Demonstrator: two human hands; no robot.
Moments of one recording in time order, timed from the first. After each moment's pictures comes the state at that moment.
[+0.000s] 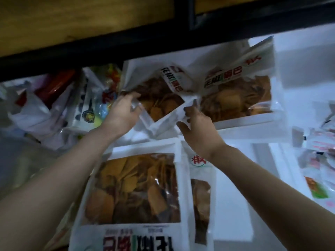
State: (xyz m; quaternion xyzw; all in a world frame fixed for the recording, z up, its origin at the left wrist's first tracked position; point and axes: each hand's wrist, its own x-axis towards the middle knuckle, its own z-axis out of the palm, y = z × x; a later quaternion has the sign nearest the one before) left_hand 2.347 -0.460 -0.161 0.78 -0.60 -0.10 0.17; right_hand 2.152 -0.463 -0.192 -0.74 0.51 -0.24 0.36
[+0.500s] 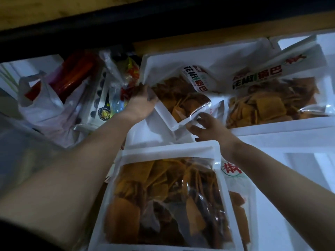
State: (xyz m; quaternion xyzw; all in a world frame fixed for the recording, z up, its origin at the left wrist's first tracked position) left_hand 2.394 -0.505 -0.191 0.80 -0.55 -0.18 0.18; right_hand 2.191 -0.485 -0.221 -0.62 0.50 -0.23 0.56
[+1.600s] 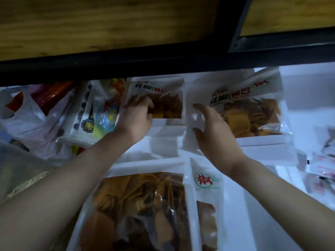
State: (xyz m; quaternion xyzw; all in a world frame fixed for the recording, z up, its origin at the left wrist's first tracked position) left_hand 2.344 -0.485 -0.169 0.73 -0.66 0.01 0.16; right_hand 2.141 -0.479 -0.178 -0.79 0.47 -0.30 0.24
